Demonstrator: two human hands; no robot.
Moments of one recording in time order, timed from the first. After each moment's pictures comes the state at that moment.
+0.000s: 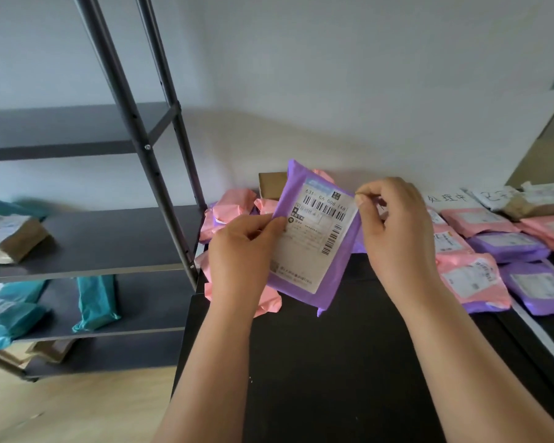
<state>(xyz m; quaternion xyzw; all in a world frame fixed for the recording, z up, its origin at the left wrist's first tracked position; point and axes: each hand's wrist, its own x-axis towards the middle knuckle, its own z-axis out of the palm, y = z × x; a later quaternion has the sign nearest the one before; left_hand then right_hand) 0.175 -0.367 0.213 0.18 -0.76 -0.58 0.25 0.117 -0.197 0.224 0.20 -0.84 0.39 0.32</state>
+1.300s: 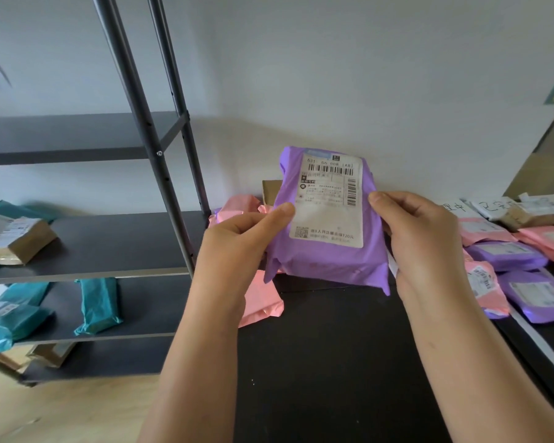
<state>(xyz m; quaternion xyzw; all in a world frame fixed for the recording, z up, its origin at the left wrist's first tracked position) 0.218 -0.367 0.263 0.14 -0.70 -0.68 0.16 0.144 -0.196 0.251 0.02 -0.73 0.66 0.14</state>
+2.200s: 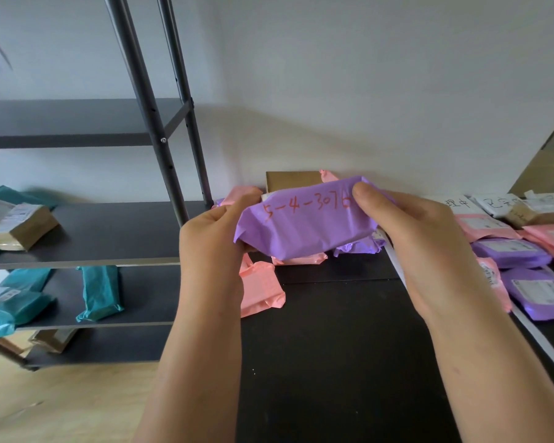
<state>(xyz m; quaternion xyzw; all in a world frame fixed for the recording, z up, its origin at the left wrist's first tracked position) 0.211 -0.385 0.253 0.28 -0.61 -0.70 0.24 0.177 -0.203 0.269 0.11 -0.78 0.62 0.06</state>
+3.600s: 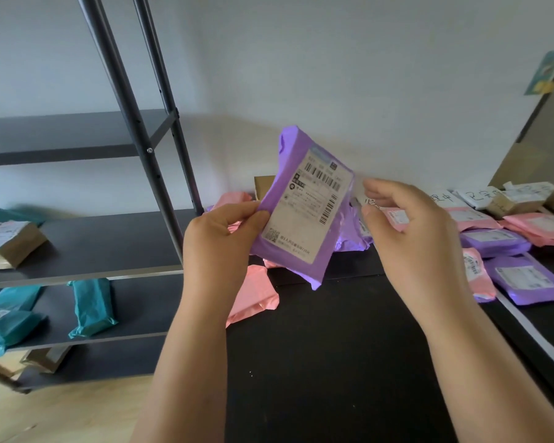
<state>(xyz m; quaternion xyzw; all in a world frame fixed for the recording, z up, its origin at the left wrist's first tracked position) 0.218 -0.381 0.243 0.10 -0.78 -0.56 0.27 0.181 -0.182 0.251 0.14 -0.85 0.44 0.26</state>
